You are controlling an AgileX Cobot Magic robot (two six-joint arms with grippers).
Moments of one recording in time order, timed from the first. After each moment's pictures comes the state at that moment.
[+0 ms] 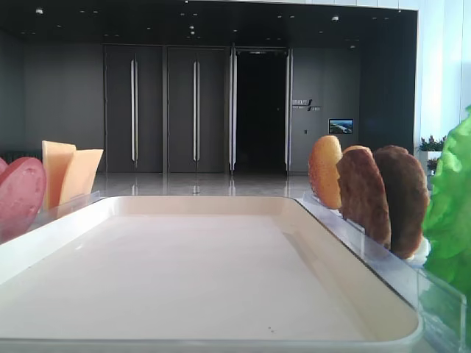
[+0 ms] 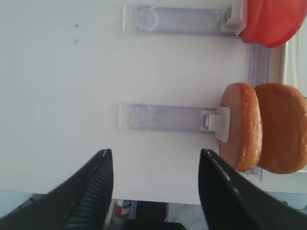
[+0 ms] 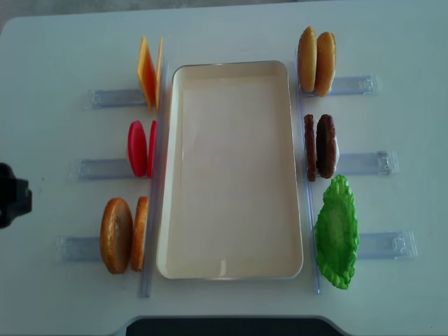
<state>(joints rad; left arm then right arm) -0.08 0.87 -0.83 0.12 1.21 -0.18 0.00 -0.01 -0.51 0.07 1.13 -0.06</state>
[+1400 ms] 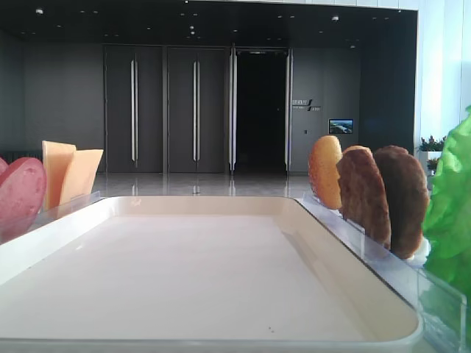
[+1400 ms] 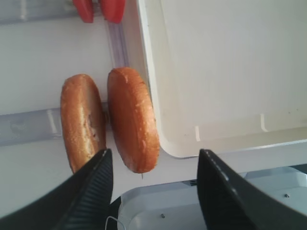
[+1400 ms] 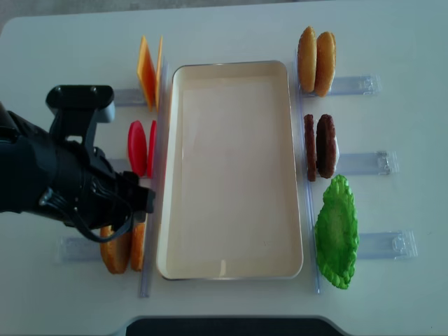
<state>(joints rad) -0.73 1.13 -0.83 0.16 1.03 -0.69 0.00 -0.01 -0.51 0.07 1.13 -0.06</state>
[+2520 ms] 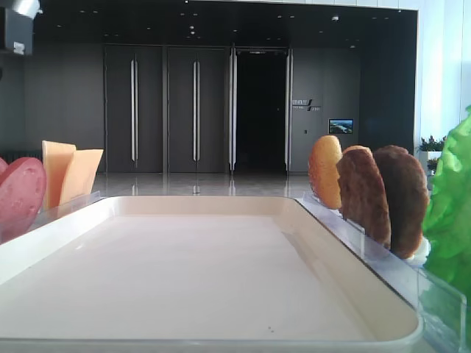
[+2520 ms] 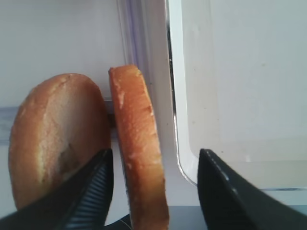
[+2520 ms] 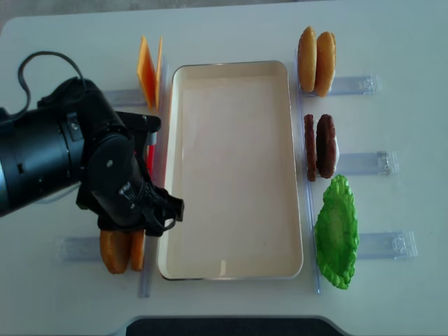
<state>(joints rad) -0.73 1.47 -0.83 0.21 0.97 -0.76 0.00 -0.01 -0.51 0.07 1.13 -0.06</state>
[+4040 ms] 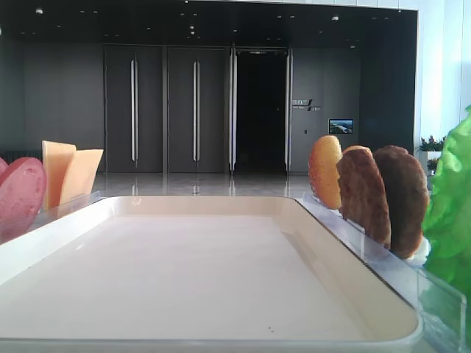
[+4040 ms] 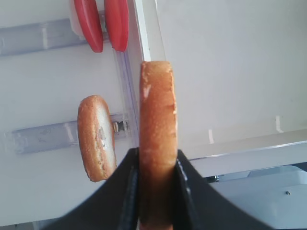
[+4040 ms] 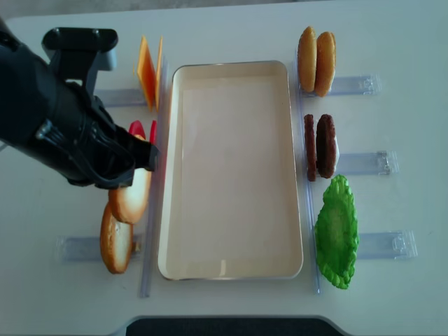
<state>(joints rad) -0.73 1.22 -1.07 0.18 1.21 -0.65 0.00 -0.01 -0.51 0.07 1.13 -0.06</state>
